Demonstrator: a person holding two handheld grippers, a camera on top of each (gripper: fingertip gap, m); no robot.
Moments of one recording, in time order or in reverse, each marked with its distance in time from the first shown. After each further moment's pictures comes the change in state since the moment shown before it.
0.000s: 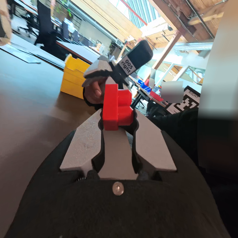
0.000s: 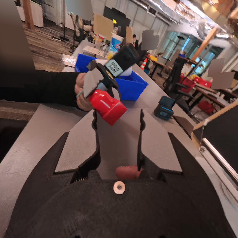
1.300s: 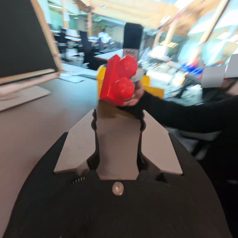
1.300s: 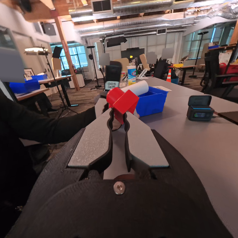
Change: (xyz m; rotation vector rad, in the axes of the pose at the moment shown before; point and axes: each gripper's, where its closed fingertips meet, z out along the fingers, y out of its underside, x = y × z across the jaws) left arm -0.021 -0.010 -0.010 -0.027 -0.302 0.356; right arm 0.011 -0.025 -0.012 0.224 -0.167 0.451
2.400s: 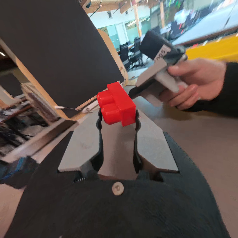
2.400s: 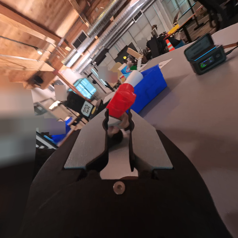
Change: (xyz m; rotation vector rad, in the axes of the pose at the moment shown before) left arm -0.058 -0.012 0.000 -0.005 -0.575 0.469; right arm 0.048 0.021 -0.004 0.050 0.065 0.593
